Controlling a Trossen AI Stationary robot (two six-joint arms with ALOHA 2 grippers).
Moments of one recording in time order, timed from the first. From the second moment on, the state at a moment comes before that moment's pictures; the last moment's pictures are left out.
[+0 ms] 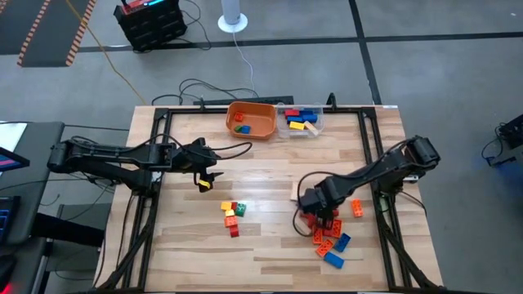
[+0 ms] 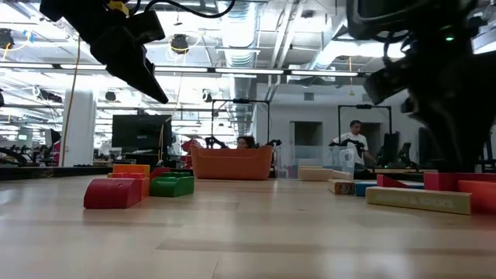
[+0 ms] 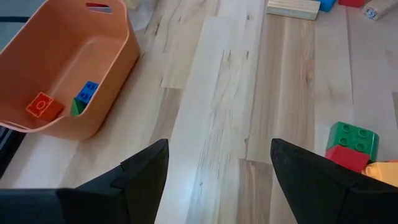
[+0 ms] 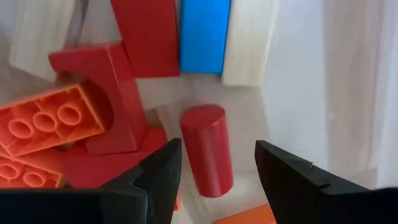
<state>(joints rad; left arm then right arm) 0.05 1.00 0.70 -0.41 -0.26 0.00 0.32 1.64 1.03 -1.04 -0.02 0.62</state>
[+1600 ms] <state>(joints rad) 0.06 1.00 0.59 -0.32 -0.29 0.09 -0.50 1.55 1.12 -0.50 0.06 -0.10</state>
